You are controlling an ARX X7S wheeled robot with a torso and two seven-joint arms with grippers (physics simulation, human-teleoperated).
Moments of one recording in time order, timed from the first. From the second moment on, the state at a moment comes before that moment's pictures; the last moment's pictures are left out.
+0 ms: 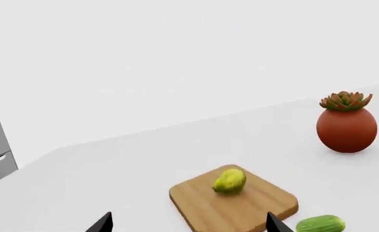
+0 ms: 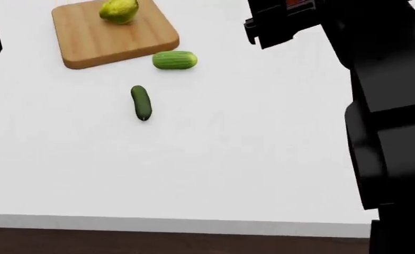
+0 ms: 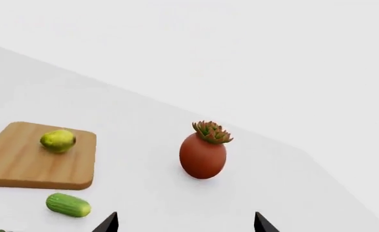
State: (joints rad) left arm -1.16 -0.42 0.12 0.21 -0.32 -1.16 -0.01; right arm 1.33 0.31 -0.25 -0.21 0.18 1.36 -0.12
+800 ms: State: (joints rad) left arm -1.29 -0.43 0.15 0.07 -0.33 -1.12 0.02; right arm 1.48 0.32 -0.40 0.01 0.18 1.26 -0.18
